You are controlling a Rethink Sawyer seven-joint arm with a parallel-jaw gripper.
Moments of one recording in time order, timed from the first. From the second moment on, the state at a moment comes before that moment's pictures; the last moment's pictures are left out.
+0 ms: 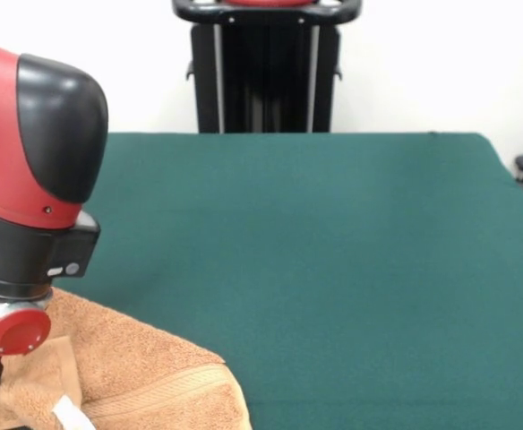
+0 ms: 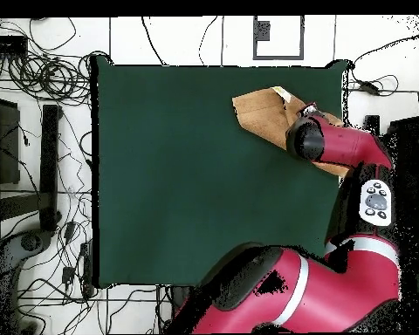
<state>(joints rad) -0.39 -0.17 -0.10 0.93 -0.35 0.35 2.56</state>
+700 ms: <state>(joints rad) -0.34 -0.21 -0.13 0.95 -0.32 0.52 2.56</state>
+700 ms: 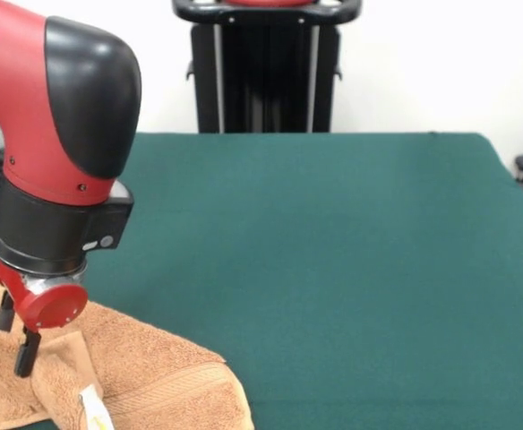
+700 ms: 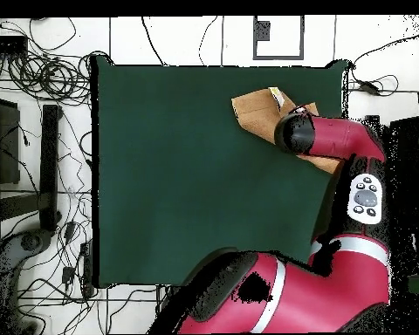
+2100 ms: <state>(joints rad) -0.35 -0.21 -0.13 0.95 -0.30 0.55 2.56</state>
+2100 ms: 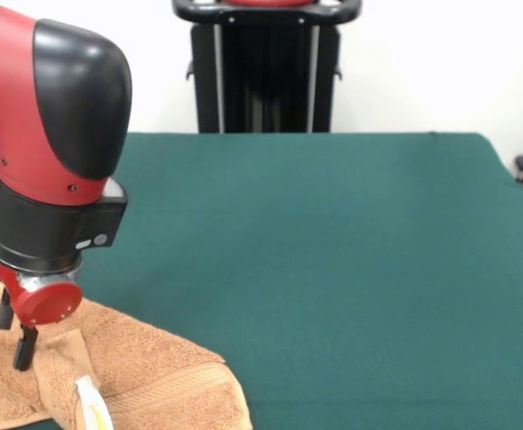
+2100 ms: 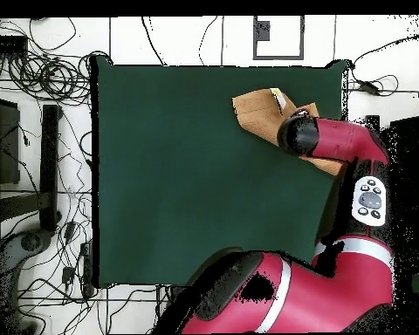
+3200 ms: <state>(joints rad) -0.32 -0.21 -0.13 0.79 -0.24 0.94 2.56</state>
